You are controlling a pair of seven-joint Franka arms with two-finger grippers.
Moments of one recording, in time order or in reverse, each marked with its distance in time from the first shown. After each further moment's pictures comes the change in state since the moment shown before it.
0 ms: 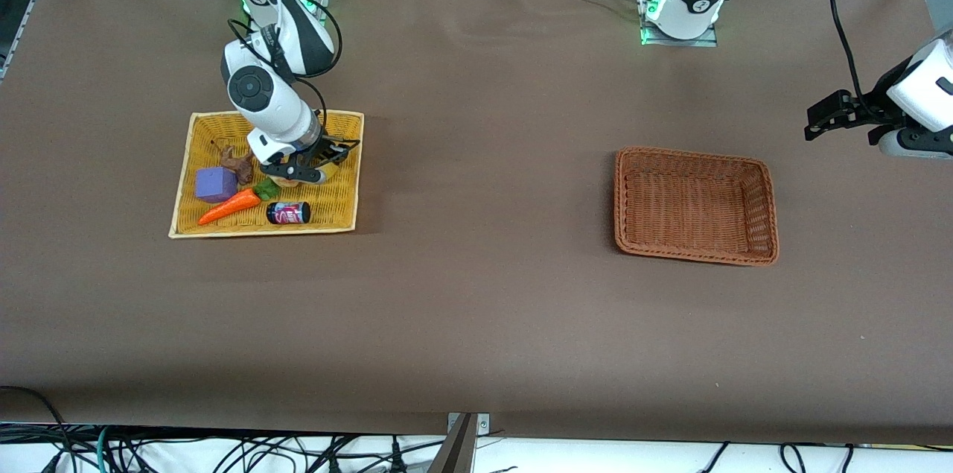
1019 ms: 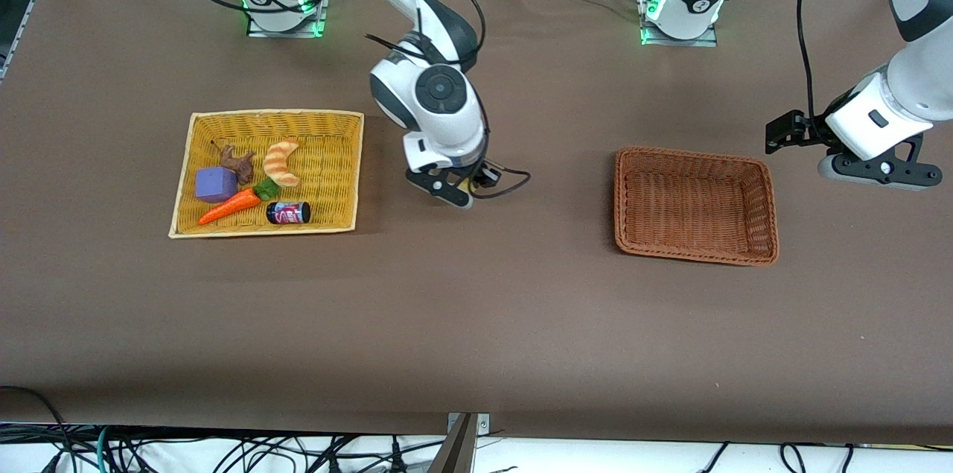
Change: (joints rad) left arm -0.066 0.085 -0.008 0.034 0.000 -0.005 0.000; right arm 0.470 0.520 0.018 0.955 -0.155 -0.328 0.810
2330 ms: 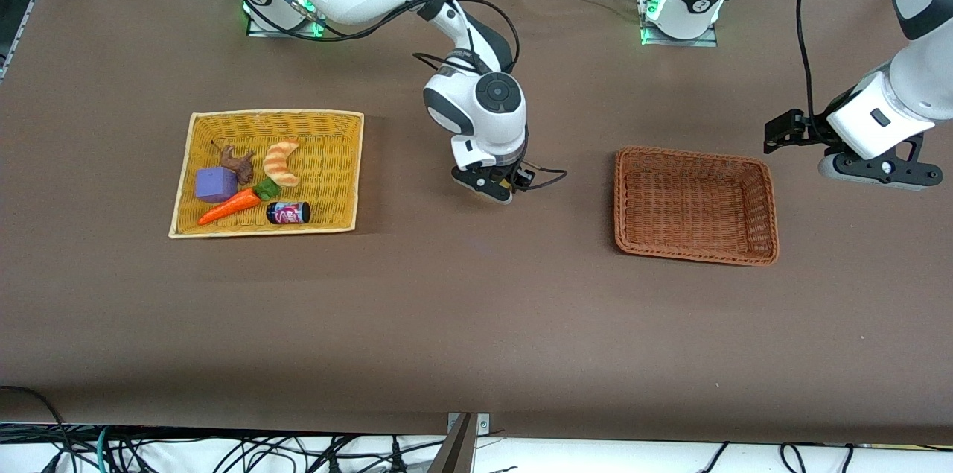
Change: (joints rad) left arm 0.000 0.001 -0.002 0.008 -0.040 -0.010 0.000; right arm 0.161 0.134 -0.083 0.120 -0.093 0.020 0.083
